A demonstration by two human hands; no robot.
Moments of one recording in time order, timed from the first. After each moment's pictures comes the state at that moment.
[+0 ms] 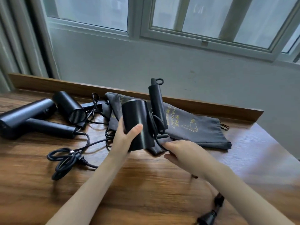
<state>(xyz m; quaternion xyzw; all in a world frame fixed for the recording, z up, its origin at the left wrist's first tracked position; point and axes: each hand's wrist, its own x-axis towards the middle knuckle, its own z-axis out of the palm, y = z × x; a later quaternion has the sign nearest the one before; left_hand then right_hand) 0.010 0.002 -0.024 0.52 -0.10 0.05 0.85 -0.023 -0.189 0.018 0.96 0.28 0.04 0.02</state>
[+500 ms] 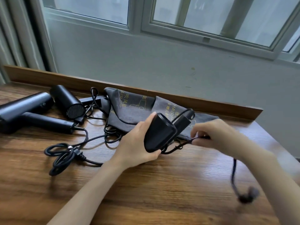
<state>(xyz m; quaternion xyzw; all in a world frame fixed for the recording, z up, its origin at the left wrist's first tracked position) 0.000 -0.003 -0.031 0.86 -0.27 0.18 0.40 -0.018 -0.241 0.073 0.97 0.24 0.03 -0.03</state>
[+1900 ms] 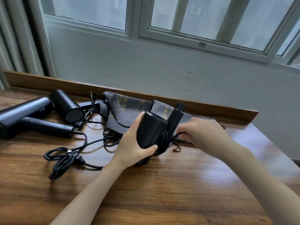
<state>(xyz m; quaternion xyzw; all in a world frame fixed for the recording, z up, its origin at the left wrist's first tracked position) 0.008 -0.003 -0.034 0.80 -0.22 0.15 0.53 -0.020 -0.211 0.075 0.95 0.26 0.12 0.09</state>
